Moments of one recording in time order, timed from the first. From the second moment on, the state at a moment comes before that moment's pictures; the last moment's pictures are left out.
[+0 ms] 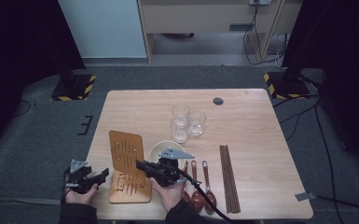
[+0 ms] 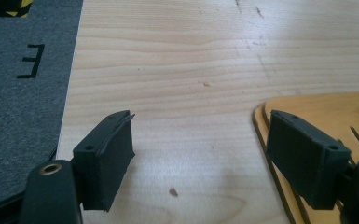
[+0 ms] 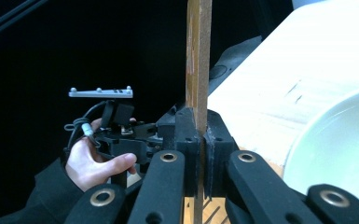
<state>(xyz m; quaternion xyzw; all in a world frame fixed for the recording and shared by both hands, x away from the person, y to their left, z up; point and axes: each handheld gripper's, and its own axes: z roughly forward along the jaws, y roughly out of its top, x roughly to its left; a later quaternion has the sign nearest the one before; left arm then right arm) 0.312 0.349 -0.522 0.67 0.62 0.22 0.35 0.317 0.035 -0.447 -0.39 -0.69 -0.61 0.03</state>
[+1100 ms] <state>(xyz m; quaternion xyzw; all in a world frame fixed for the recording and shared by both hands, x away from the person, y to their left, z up) 0.386 0.308 -0.526 0.70 0.60 0.20 0.32 0.338 -0.008 -0.400 -0.39 -0.66 -0.65 -0.01</state>
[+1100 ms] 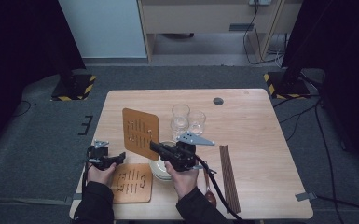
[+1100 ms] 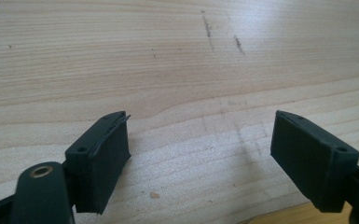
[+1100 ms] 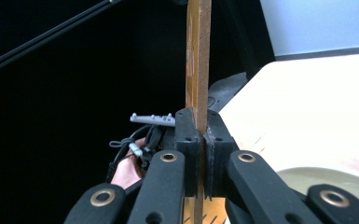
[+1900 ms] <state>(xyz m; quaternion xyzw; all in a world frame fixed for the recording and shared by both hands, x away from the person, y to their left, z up) 0.386 0.305 -0.536 0.72 0.57 0.24 0.31 0.357 -0.065 -0.363 -0.41 -0.62 -0.66 -0.07</state>
